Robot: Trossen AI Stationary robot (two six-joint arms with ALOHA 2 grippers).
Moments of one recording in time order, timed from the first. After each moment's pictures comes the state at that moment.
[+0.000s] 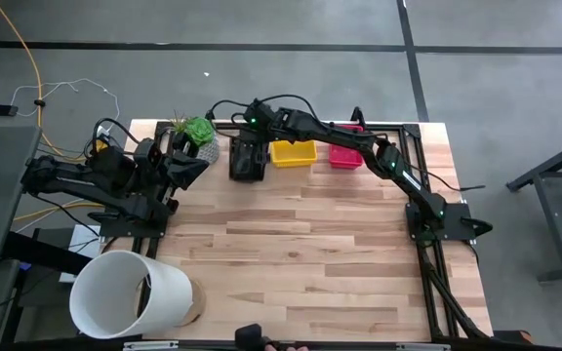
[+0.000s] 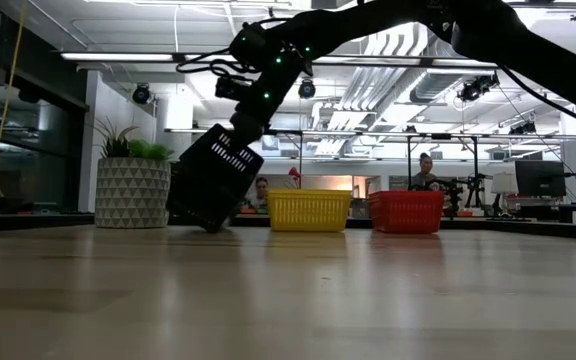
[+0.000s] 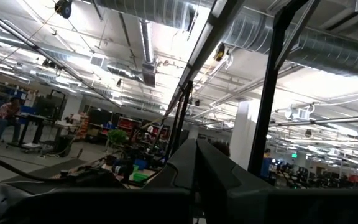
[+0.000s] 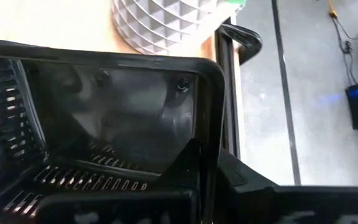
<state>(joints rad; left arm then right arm) -0.03 0.72 0.70 0.52 -0.14 -0.19 -0.35 2.40 2.32 -0.73 0.13 -0.56</state>
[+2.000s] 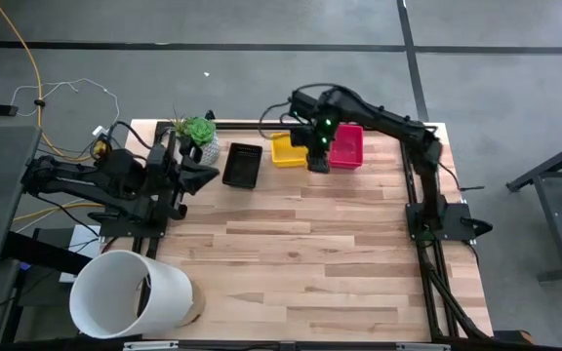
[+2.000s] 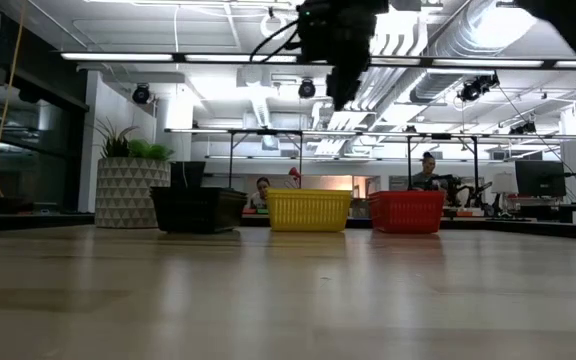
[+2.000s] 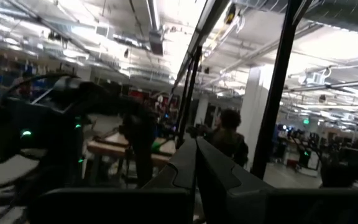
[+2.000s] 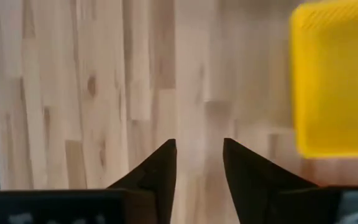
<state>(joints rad) -0.03 0.72 0.70 0.37 -0.15 -0.16 -0.42 2.03 2.13 -1.50 -0.35 -0.37</state>
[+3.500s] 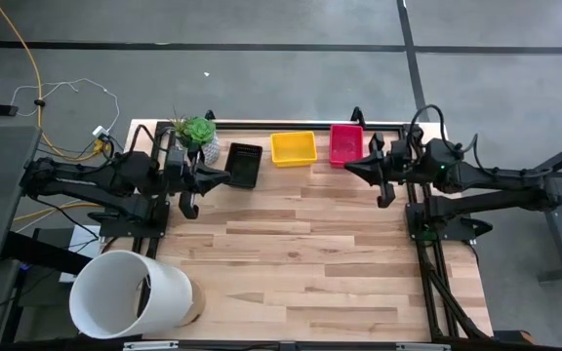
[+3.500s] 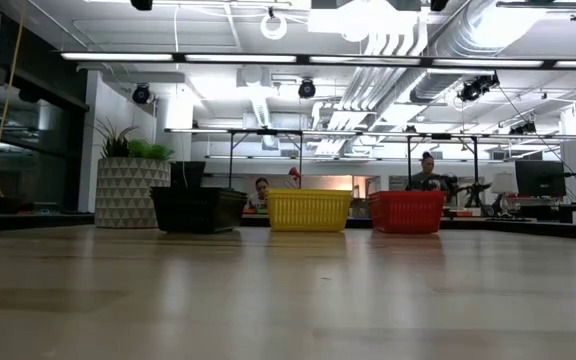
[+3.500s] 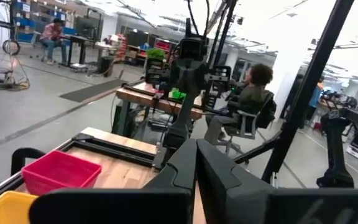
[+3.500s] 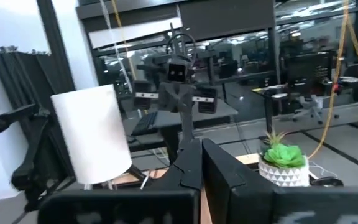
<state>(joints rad) 0.02 0.73 0.70 0.12 -0.19 -0.23 -0.10 0.77 0.73 0.21 -0.09 0.16</state>
